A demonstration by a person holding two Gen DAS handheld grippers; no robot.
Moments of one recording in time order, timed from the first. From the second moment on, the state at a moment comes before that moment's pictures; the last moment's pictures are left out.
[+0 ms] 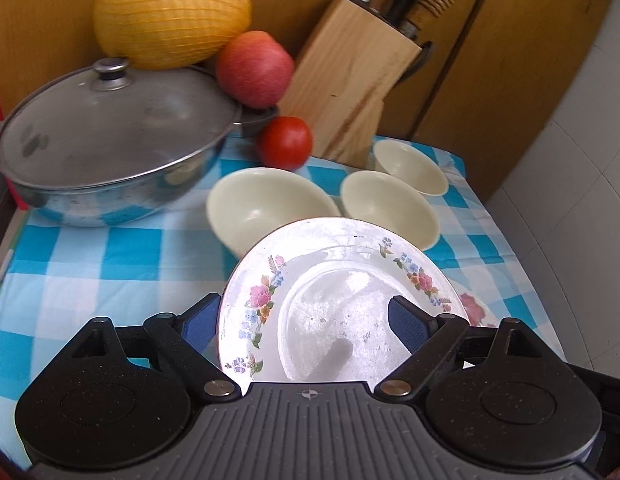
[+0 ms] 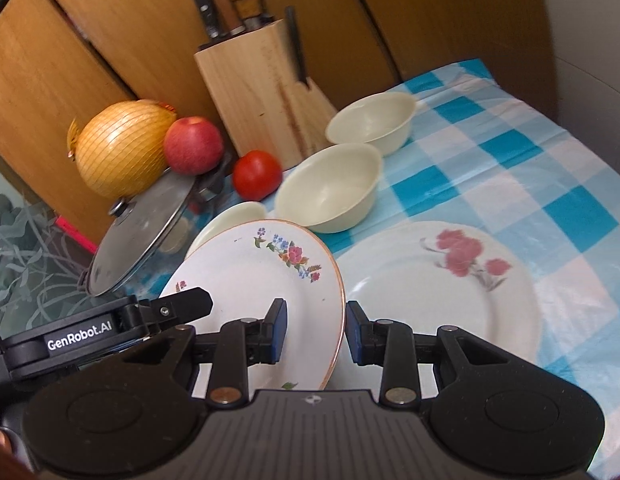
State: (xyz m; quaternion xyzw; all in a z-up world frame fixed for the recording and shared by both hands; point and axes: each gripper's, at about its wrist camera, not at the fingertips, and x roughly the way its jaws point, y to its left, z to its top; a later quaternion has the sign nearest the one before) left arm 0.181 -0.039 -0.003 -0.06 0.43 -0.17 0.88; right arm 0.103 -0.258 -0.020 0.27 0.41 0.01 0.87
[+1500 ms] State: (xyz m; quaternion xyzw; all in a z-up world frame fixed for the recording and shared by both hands) left arm 0.186 -0.133 -0.046 0.00 0.48 -0.23 0.85; right arm 0.081 -0.330 -0.048 0.25 0.43 -0.12 0.86
